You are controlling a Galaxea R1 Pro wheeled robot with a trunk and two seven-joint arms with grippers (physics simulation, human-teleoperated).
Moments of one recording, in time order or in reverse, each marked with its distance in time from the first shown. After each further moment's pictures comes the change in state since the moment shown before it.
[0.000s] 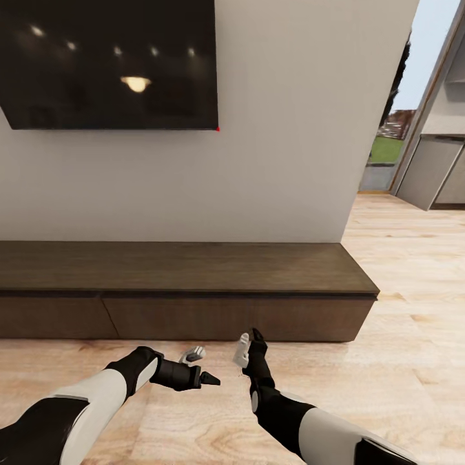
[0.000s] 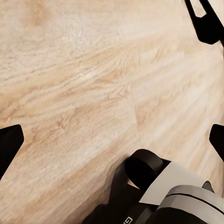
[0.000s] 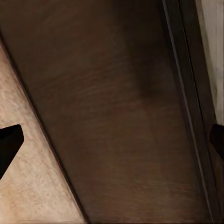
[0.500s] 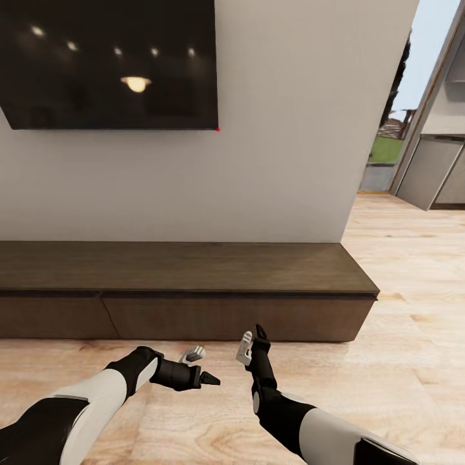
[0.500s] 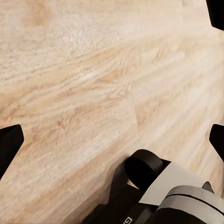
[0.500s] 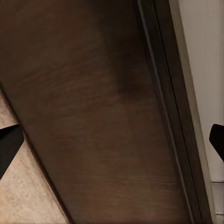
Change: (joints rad) left arm 0.000 0.000 0.003 0.000 0.001 0.004 0.005; right arm 0.000 0.000 0.008 0.017 0.000 0.000 -0.090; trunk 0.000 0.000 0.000
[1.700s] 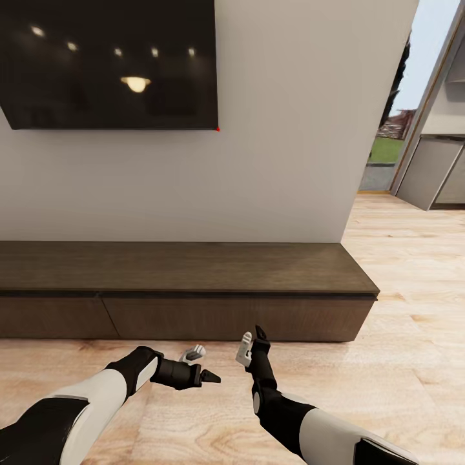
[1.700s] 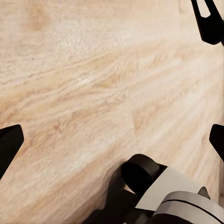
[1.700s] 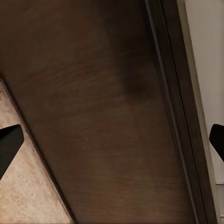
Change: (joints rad) left arm 0.000 0.000 0.003 0.000 0.026 -0.002 0.007; right arm 0.000 0.000 0.006 0.004 -0.003 -0.004 0.020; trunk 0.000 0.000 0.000
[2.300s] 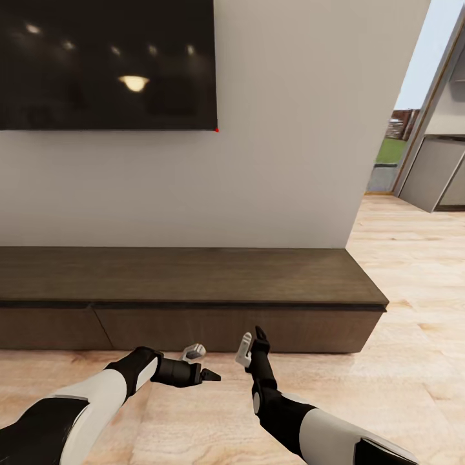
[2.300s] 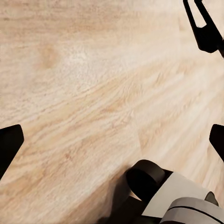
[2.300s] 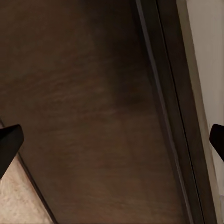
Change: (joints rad) left arm 0.000 0.000 -0.001 0.003 0.001 -0.051 0.003; right arm 0.000 0.000 0.001 0.001 -0.001 -0.002 0.008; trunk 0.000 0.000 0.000
